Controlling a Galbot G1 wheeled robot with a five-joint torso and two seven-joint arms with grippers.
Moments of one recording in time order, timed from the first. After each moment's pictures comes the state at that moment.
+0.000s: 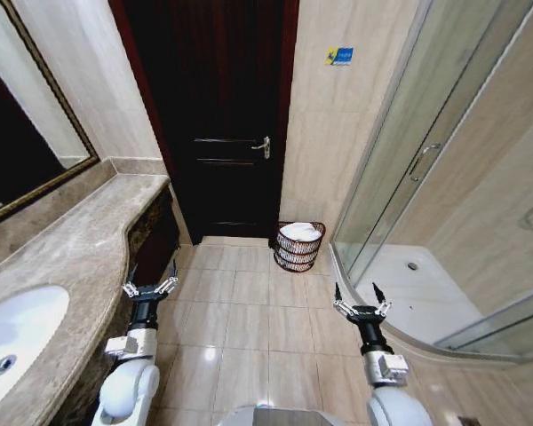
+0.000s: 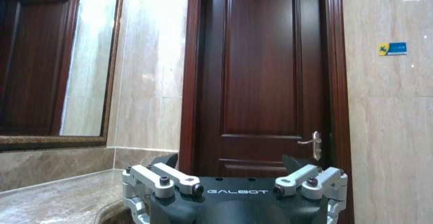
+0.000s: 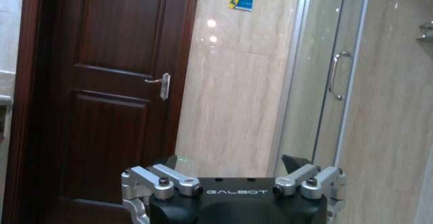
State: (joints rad) left arm 1.64 -1.44 -0.77 -2.08 -0.26 -0.31 0.00; right arm -1.76 1.40 0.55 2.17 -0.02 0.14 0.15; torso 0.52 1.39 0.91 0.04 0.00
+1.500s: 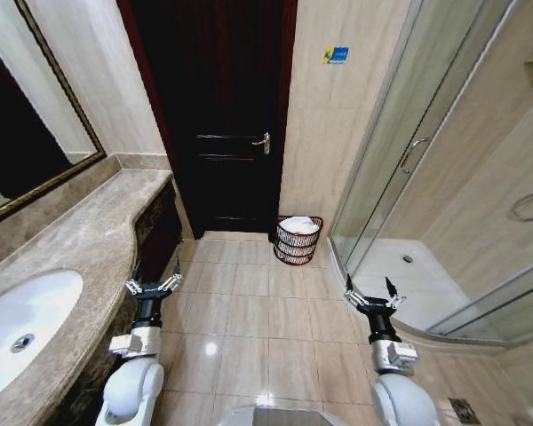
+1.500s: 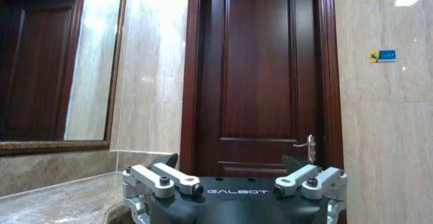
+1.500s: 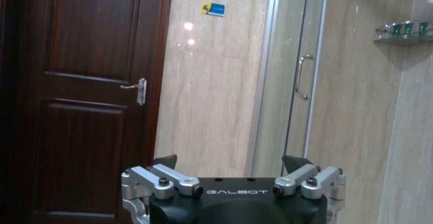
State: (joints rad) left arm 1.64 -1.46 -0.75 -2.12 -0.22 -0.28 -0.02; right arm -1.69 1.42 0.60 2.16 0.03 0.09 0.16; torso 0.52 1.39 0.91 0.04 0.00
